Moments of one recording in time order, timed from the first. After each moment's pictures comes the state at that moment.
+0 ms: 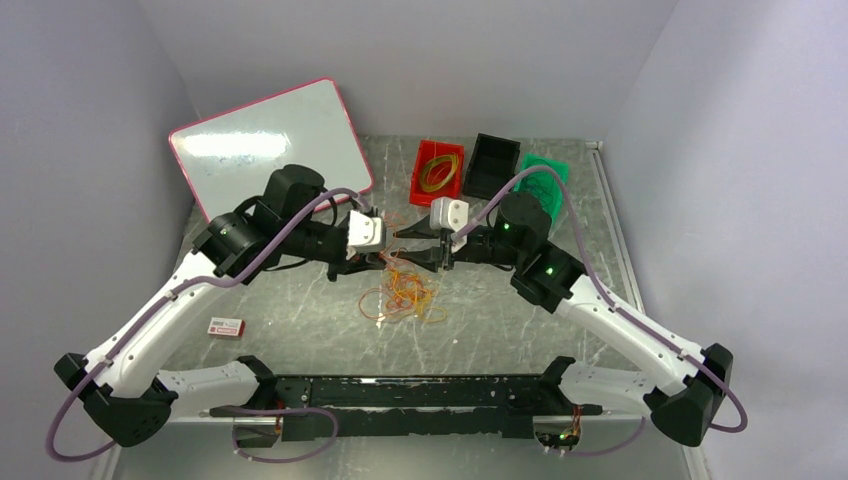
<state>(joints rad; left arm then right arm) -0.71 1.13 1.34 -0.86 0.68 0.58 0.82 1.07 1.01 0.03 -0.66 -0.34</state>
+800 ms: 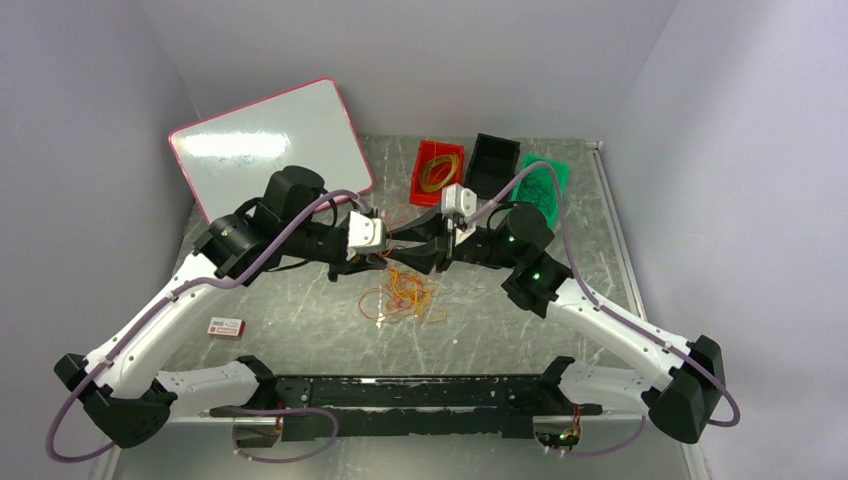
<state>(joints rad) -0.71 1.12 1.33 -0.84 0.68 0.58 0.82 1.09 0.89 0.40 -0.68 0.00</state>
